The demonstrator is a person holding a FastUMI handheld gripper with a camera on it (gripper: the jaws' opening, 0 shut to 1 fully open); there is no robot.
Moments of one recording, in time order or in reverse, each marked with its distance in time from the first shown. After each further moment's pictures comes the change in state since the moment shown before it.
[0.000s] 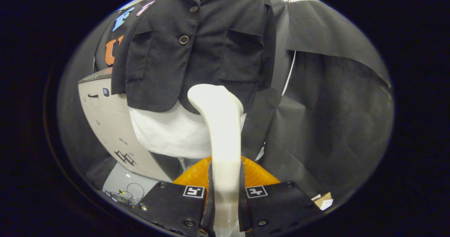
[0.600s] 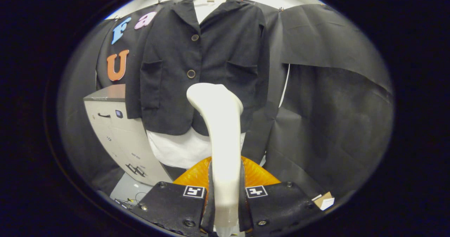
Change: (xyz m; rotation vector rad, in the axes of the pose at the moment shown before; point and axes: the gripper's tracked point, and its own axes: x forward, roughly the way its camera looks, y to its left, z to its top) arm -0.072 0.007 0.047 0.058 -0.106 0.002
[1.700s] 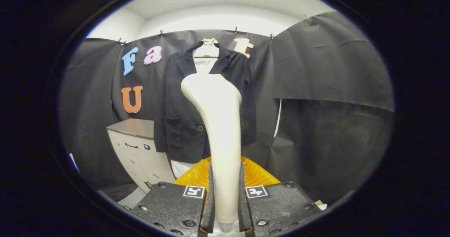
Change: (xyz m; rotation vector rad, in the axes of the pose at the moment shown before) arm -0.174 -0.044 0.085 0.043 -0.245 0.098
